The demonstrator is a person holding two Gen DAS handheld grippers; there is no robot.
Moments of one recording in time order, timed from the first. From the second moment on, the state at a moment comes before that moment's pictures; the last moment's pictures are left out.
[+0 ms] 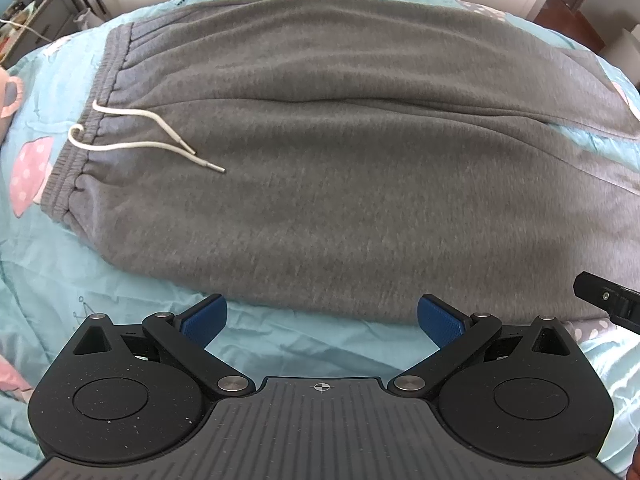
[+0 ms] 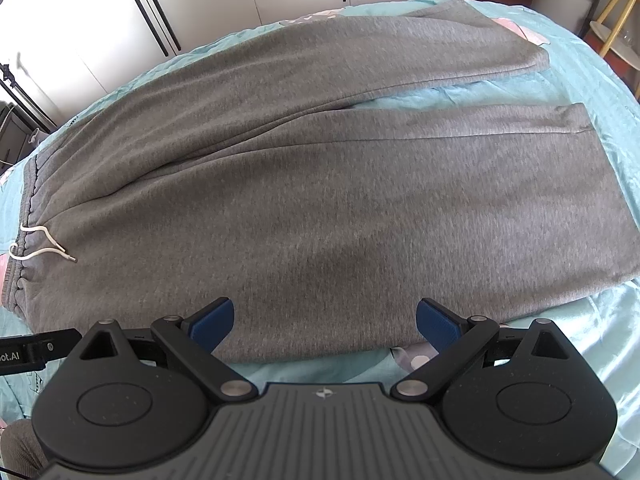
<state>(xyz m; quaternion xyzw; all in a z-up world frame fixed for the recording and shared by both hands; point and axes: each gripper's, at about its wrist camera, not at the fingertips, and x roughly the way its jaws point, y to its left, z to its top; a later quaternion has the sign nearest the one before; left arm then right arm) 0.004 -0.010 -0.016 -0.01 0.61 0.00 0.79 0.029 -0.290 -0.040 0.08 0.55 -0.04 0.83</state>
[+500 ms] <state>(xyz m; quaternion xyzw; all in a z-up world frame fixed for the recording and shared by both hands) 0.006 -0.010 -0.020 -0.02 0.62 0.00 0.79 0.030 -0.292 -0.041 0.08 0.55 -0.04 0.83</state>
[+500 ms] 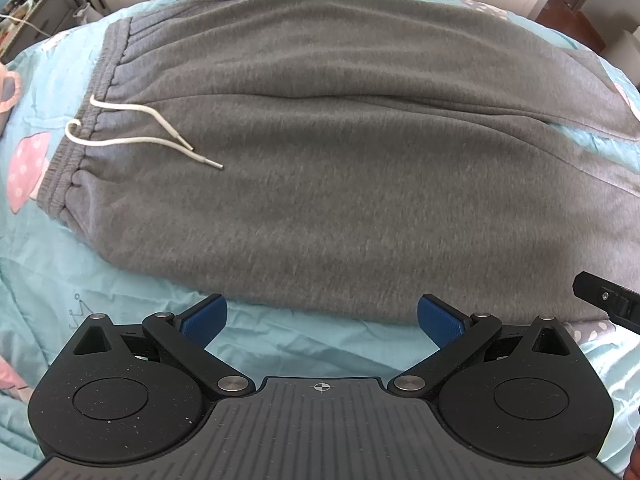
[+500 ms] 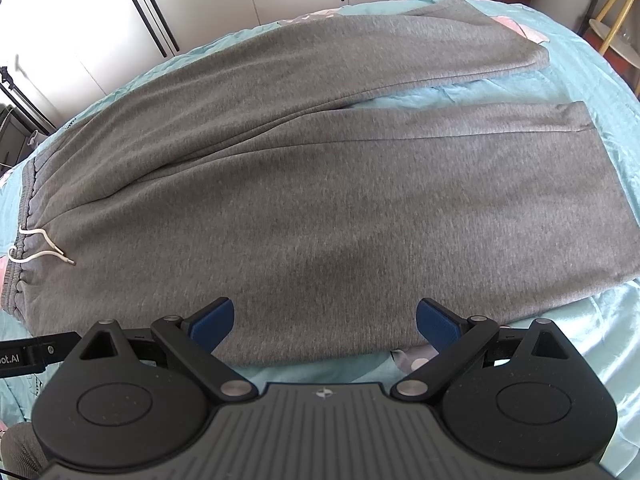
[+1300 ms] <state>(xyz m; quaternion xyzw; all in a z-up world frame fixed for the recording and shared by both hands) 0.080 0.014 -0.027 -0.09 0.51 0.02 0.86 0.093 -0.350 -0.056 0.17 0.50 -0.05 0.85</state>
